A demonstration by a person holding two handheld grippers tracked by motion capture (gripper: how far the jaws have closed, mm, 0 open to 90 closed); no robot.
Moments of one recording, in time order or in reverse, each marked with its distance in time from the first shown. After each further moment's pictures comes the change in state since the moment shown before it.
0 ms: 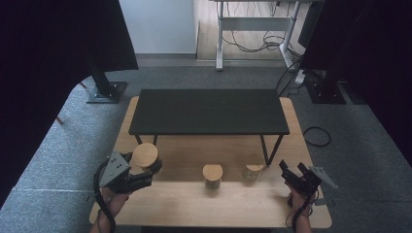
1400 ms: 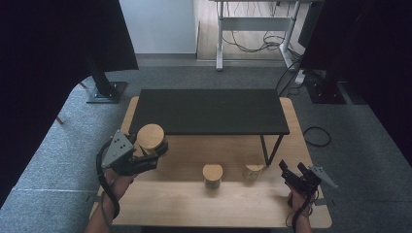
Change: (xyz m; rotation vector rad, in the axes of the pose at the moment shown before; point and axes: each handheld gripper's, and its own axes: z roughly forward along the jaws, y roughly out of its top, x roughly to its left) left arm 0.005 0.052 0.020 -0.046 -0.024 0.022; right arm 0.000 0.000 0.001 0.006 0.003 0.000
